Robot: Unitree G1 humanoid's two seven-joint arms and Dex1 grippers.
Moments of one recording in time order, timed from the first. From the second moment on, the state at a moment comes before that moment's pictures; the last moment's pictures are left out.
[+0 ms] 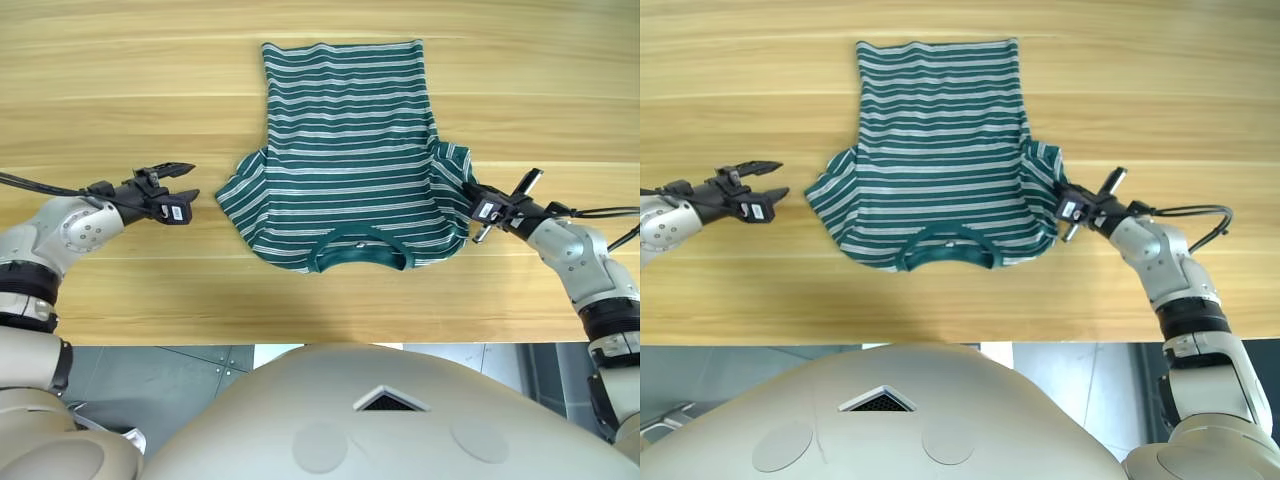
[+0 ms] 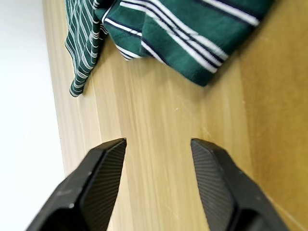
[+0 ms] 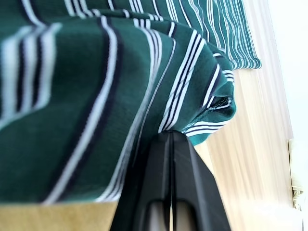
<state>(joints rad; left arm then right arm) -0.23 0.97 -0.42 0.74 0.58 -0.85 -0.26 -0.04 -0.77 0.24 0.47 -0.37 -0.48 0.36</state>
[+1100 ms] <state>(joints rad) -0.16 0.97 -0.42 0.57 0.52 -0.86 -0.32 0.01 -0.77 0.23 0.40 -0.37 -0.46 0.37</state>
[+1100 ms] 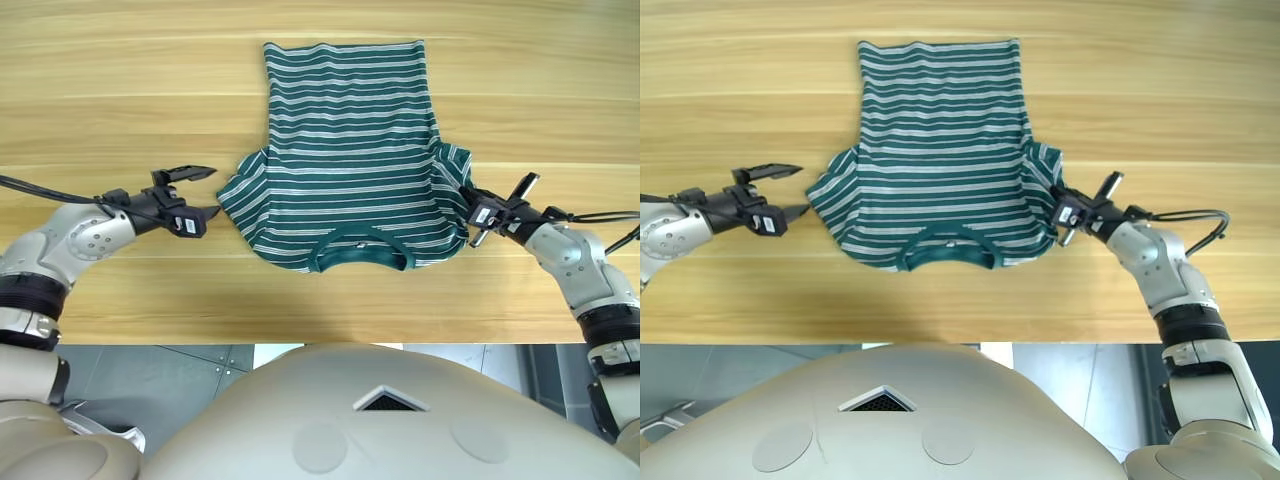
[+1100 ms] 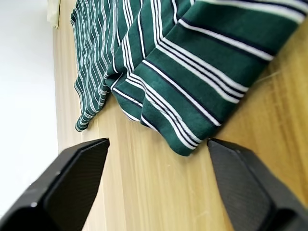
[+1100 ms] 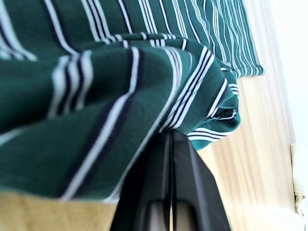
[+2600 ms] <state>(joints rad) -0.16 0.87 -0.38 0.65 0.53 -0.95 -0.24 0.00 -0.77 0.24 0.41 -0.37 -0.47 0.38</state>
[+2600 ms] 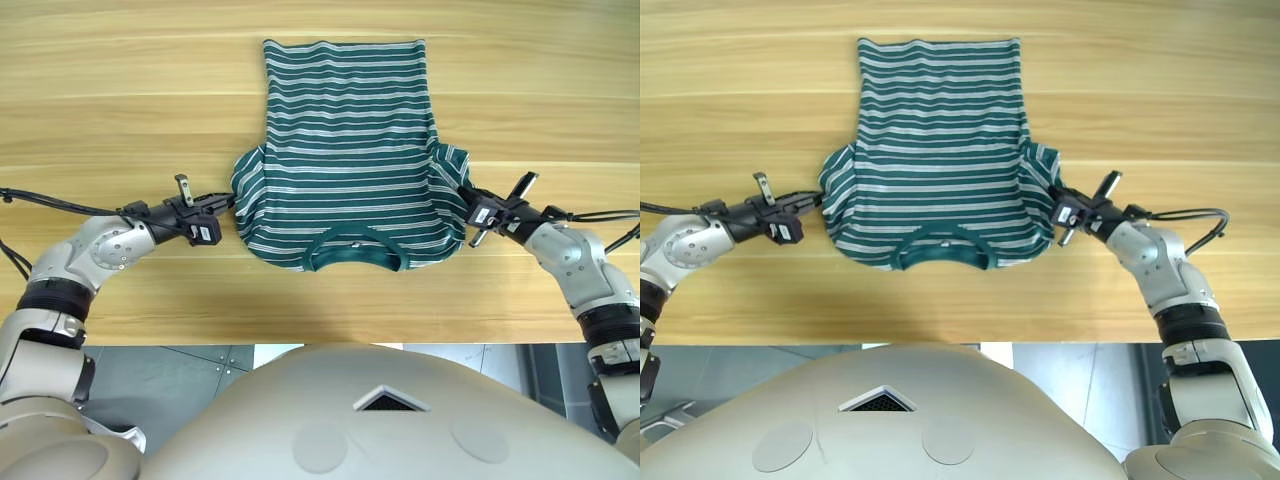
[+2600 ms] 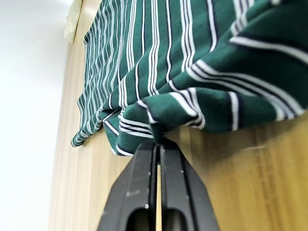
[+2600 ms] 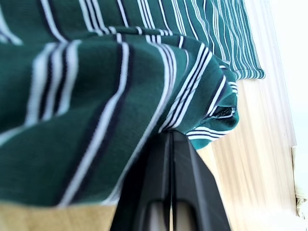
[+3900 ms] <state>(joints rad) -0.23 0.69 -0.38 0.42 0.65 -0.87 -0.17 -0.01 -0.77 0.24 0.40 -0.37 -0.46 0.38</state>
